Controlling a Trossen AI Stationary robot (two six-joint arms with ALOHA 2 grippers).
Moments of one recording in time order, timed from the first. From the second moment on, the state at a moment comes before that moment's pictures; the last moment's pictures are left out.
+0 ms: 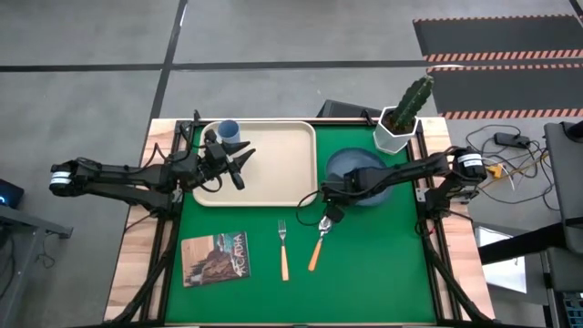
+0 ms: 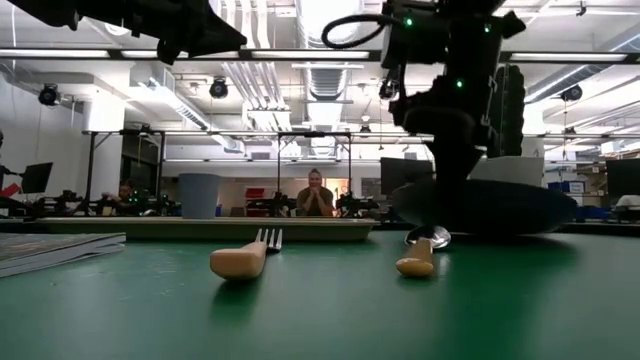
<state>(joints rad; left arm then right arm) 0.05 0.85 0.56 0.32 -0.53 0.06 0.01 1.68 1.10 -0.83 0.20 0.62</state>
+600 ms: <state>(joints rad) 0.05 0.85 0.56 0.32 -0.53 0.06 0.02 1.68 1.33 -0.87 0.40 0.31</state>
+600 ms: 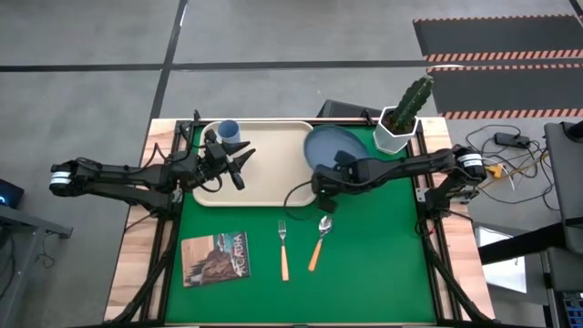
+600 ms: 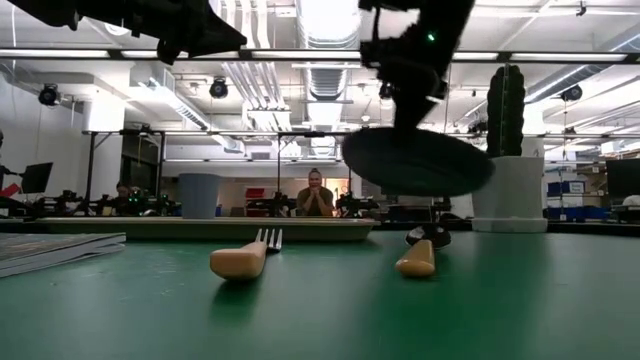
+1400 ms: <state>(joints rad) 0.05 0.85 0.56 0.33 -0.53 0.06 0.00 2.01 1.42 -0.19 0.33 -0.33</state>
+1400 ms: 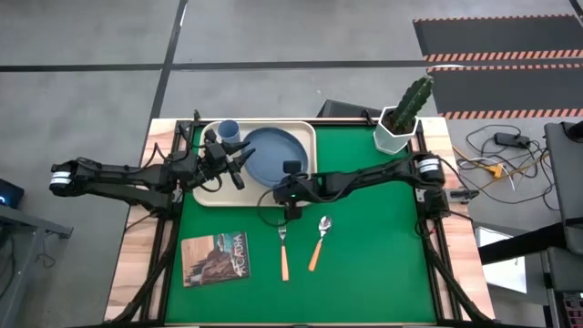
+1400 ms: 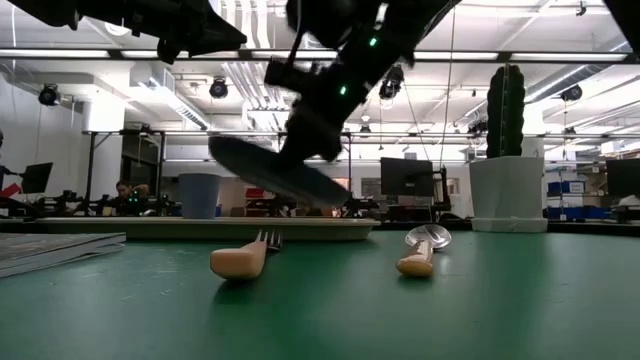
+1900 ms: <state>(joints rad) 0.05 0.83 0.56 0.33 -0.53 0.06 -0.02 2.26 1.69 -0.39 0.34 -0.37</state>
